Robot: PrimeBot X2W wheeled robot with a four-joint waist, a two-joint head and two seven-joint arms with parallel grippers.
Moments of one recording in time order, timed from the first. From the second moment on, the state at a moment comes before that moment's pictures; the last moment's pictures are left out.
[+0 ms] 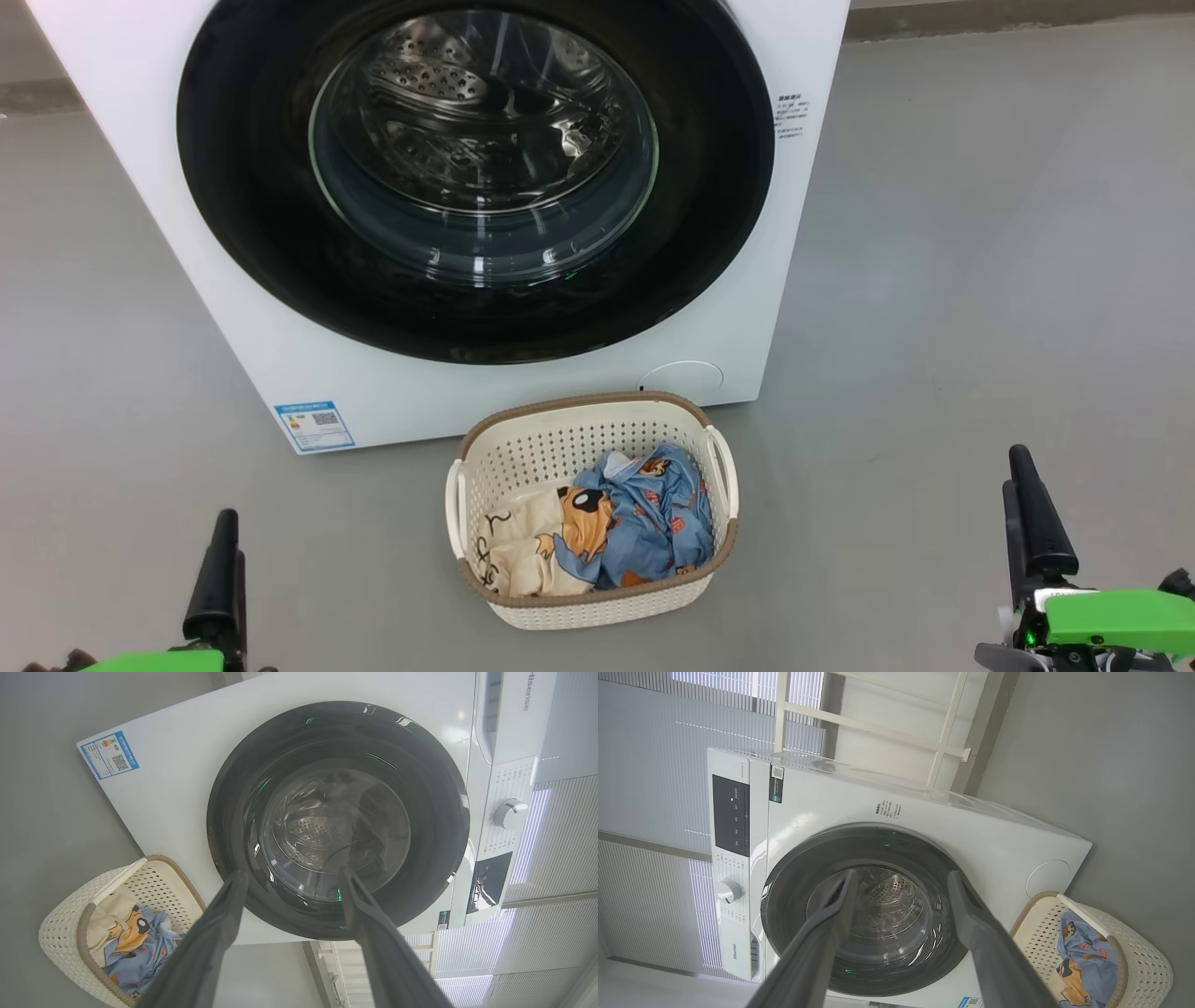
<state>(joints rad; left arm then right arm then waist) -0.02 0.01 0.10 0.19 -1.45 -0.13 -0.03 -0.04 -0.03 -0.14 0.19 1.39 0.13 -0.03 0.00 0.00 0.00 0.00</state>
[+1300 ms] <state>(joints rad) -0.02 0.02 -0.02 0.05 -0.61 0.04 -0.14 -0.06 -0.03 -0.05 0.10 0.65 0.13 -0.14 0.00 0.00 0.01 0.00</state>
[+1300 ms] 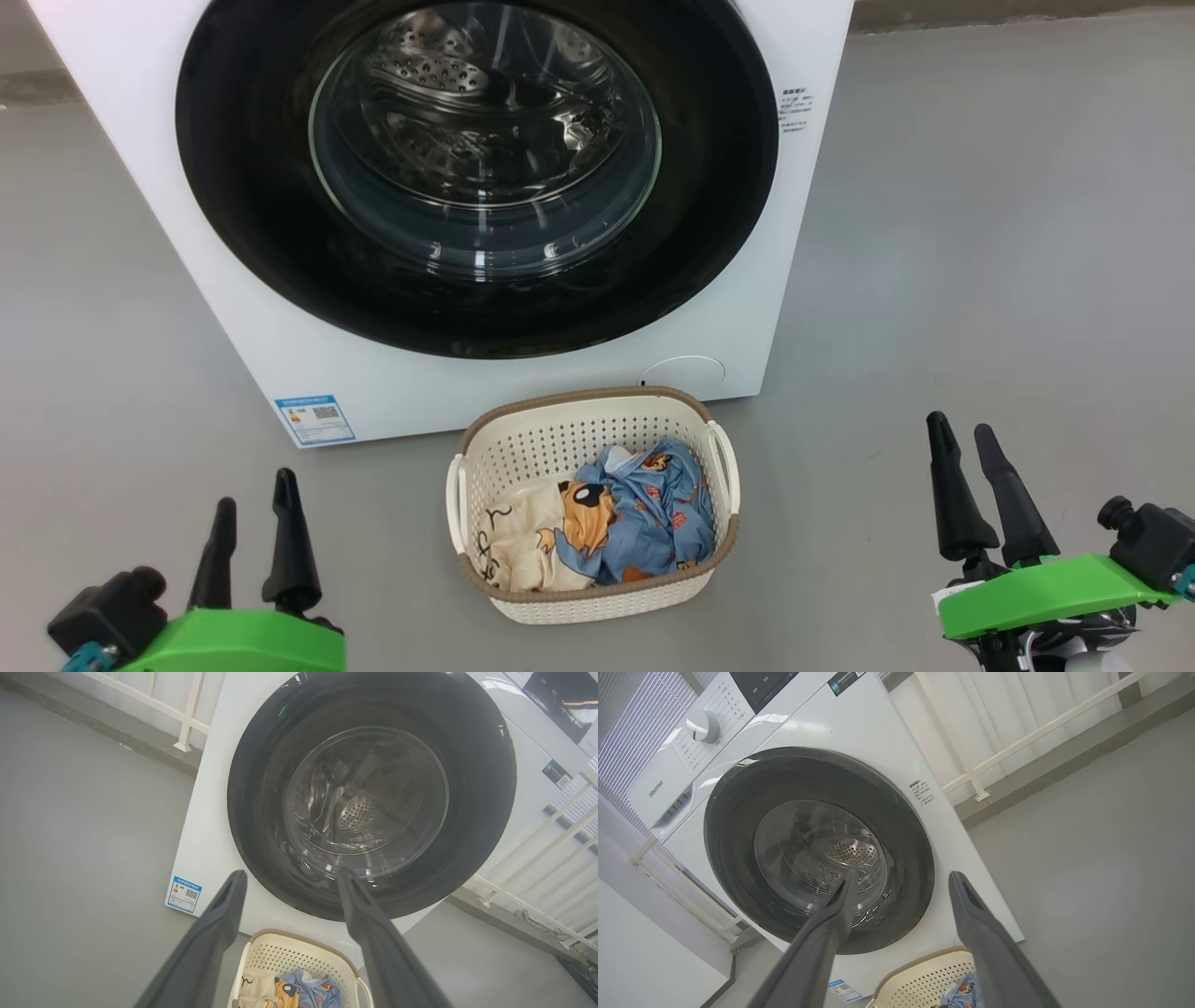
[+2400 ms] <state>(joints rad) -0.02 0.05 -0.16 0.17 -0.15 0.07 -0.23 -0.08 -0.04 -0.05 0.20 0.17 0.13 -0.23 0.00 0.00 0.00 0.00</state>
